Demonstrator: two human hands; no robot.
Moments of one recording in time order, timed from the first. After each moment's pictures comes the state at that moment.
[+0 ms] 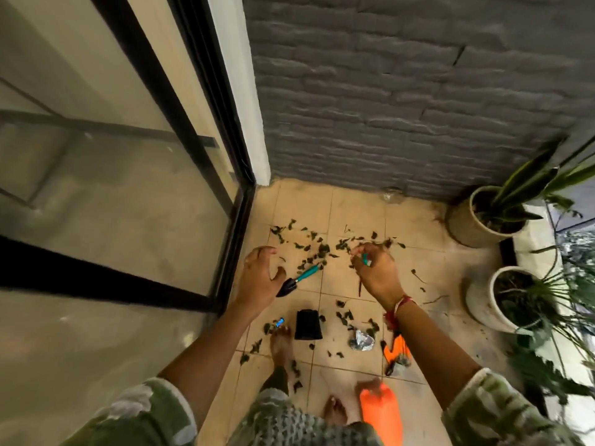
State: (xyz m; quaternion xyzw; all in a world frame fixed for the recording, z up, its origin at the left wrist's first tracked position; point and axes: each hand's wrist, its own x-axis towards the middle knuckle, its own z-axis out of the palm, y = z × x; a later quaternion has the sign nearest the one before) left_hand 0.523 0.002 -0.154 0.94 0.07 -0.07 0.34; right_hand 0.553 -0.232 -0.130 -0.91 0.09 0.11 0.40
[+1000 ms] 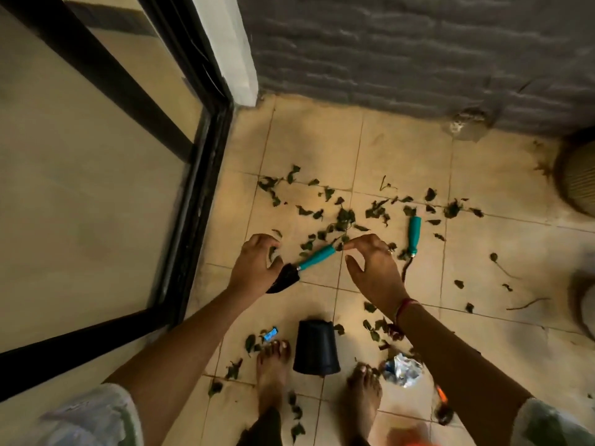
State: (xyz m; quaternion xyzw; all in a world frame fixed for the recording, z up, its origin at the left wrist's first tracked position) left_hand 0.649 0.013 -0.572 0.93 0.08 -0.16 0.31; right_hand 0.663 -0.222 -0.549 -0.93 -0.06 0.17 0.31
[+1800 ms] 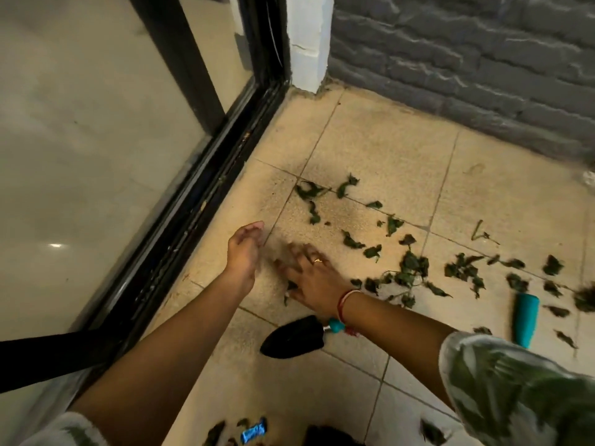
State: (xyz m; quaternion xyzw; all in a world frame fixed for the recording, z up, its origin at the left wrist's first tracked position) left_hand 0.722 0.083 -0.808 0.50 0.47 0.04 0.72; right_hand 0.742 -0.077 -0.844 -0.85 -0.47 0.24 0.02
